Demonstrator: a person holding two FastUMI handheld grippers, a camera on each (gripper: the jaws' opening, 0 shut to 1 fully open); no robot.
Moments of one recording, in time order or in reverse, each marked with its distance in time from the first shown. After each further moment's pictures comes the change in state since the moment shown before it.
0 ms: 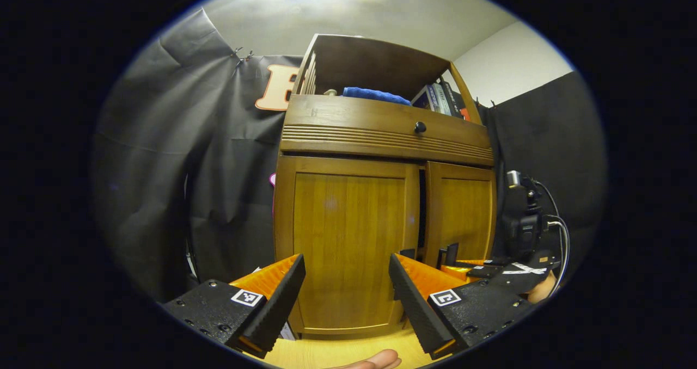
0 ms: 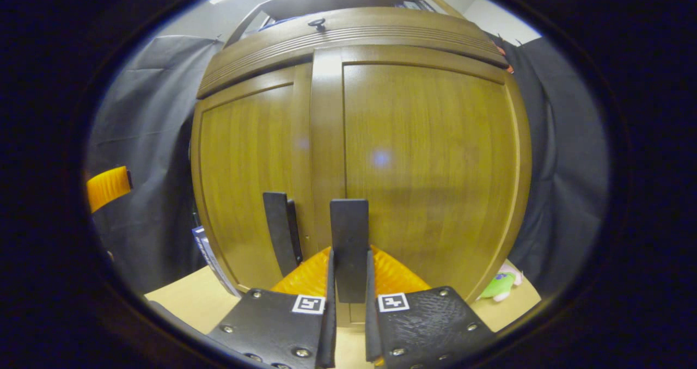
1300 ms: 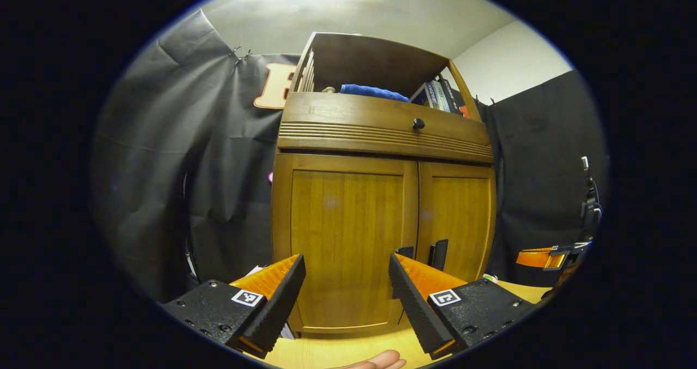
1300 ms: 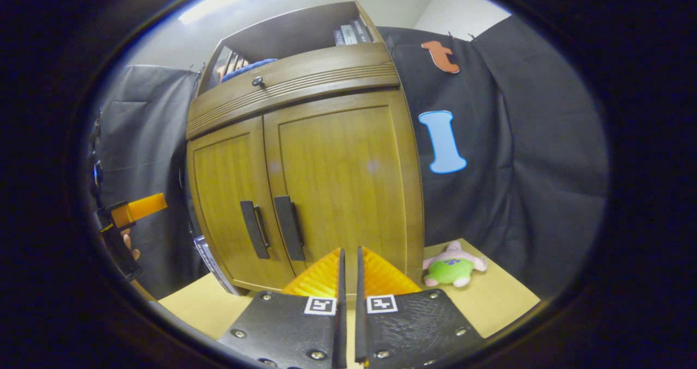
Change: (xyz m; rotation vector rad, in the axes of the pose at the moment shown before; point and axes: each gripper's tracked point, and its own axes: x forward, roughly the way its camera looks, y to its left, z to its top) left arm 0.001 -0.002 -0.001 0.003 0.002 0.006; right arm -0.117 -0.099 -0.001 0.099 -0.067 -0.112
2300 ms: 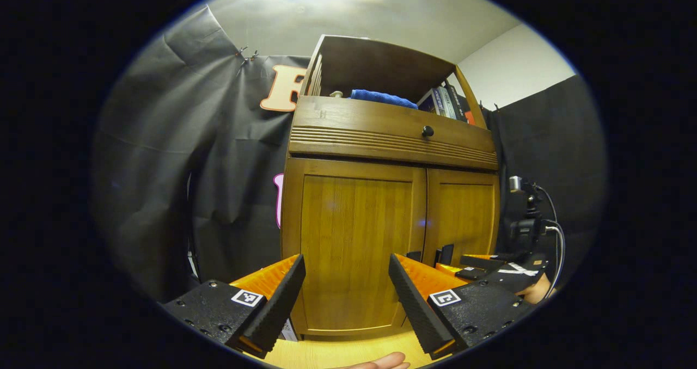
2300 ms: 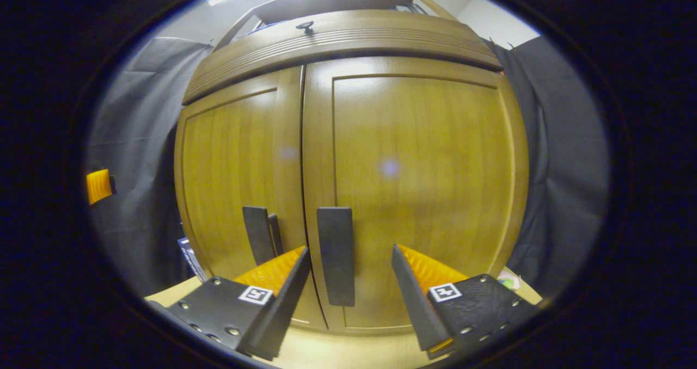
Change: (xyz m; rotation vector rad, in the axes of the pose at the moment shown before) left arm -0.002 0.015 0.005 -0.021 -0.011 0.003; right arm 0.142 0.104 -0.015 -0.115 -0.002 0.011
